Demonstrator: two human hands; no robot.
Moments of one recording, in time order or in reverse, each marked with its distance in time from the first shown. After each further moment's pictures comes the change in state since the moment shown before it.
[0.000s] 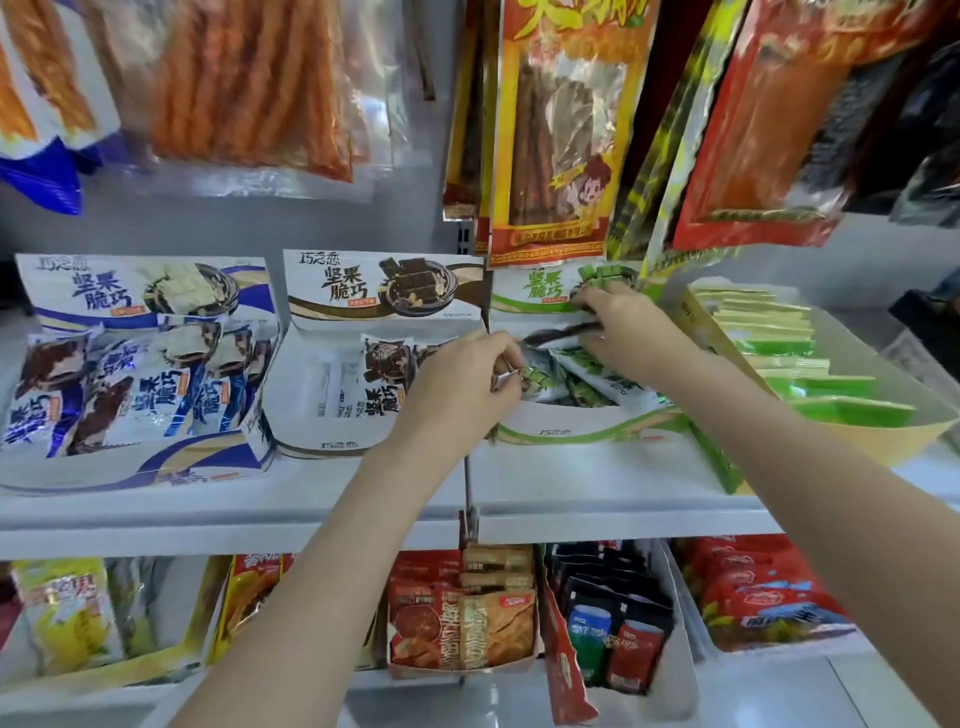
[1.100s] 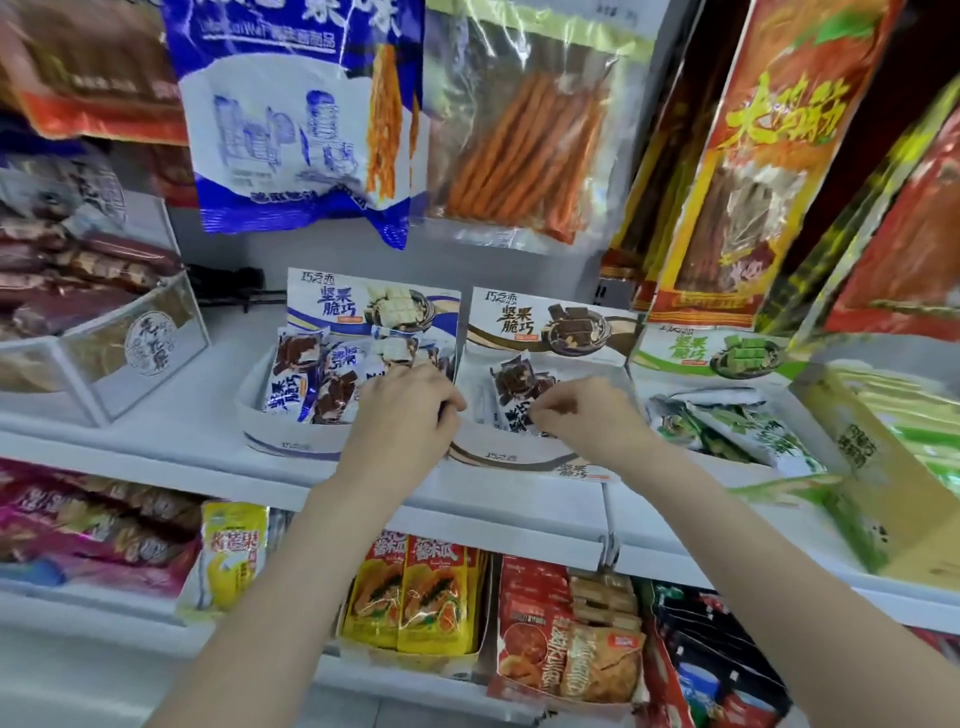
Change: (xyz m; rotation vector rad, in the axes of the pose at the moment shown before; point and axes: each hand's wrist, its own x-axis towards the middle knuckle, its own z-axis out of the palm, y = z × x) left_hand -0.083 -0.093 -0.113 0.366 0.132 -0.212; right_hand -0.029 -0.171 0.015 0.578 -0.119 0.006
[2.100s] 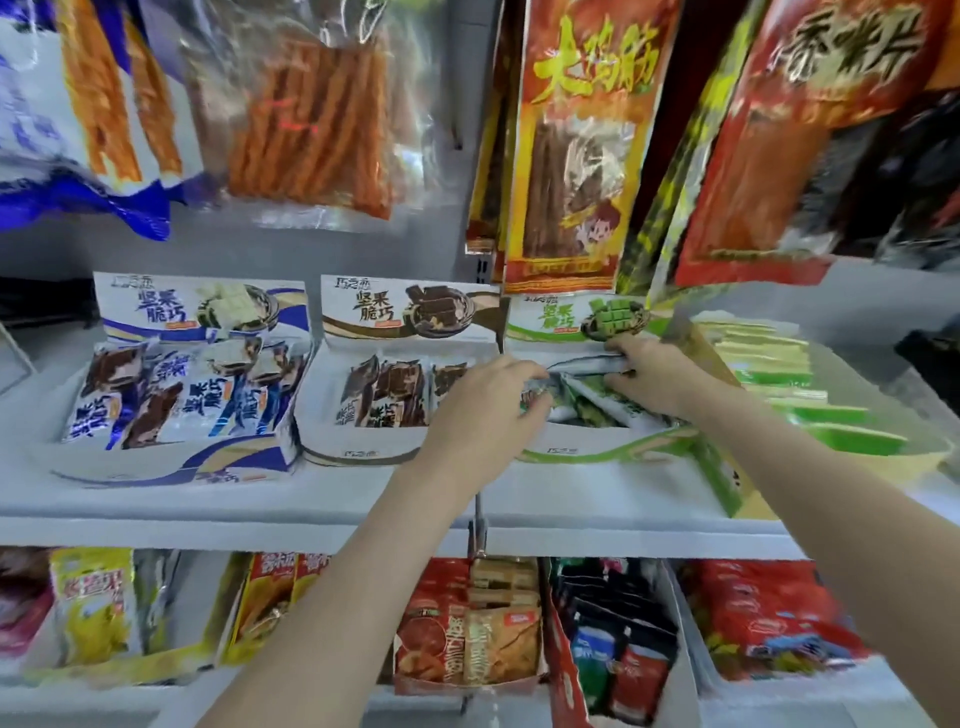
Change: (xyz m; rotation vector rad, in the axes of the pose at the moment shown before) left_hand 0.032 0.154 0.067 -0.281 -0.150 0.233; right_hand 0.009 0.142 -0.119 -0.529 -0.005 0.132
